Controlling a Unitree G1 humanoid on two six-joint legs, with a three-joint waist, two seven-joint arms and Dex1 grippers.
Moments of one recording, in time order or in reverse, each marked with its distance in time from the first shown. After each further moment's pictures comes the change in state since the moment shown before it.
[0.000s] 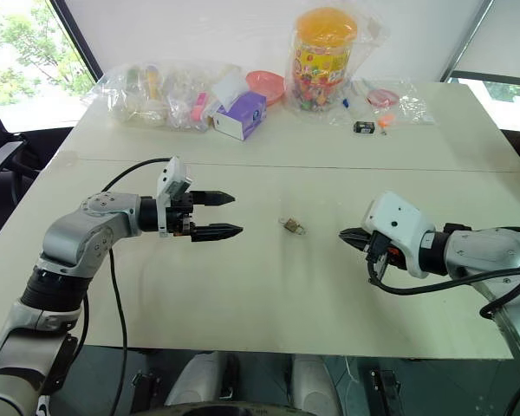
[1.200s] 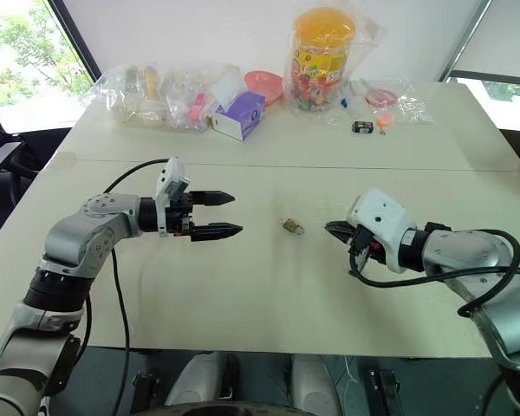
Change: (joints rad) left arm 0.007 -0.019 0.013 0.028 0.008 -0.028 -0.016; right arm -0.096 0.146 0.100 0.028 0.017 0.016 -0.170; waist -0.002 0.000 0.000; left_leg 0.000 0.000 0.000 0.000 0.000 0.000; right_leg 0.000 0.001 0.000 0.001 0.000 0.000
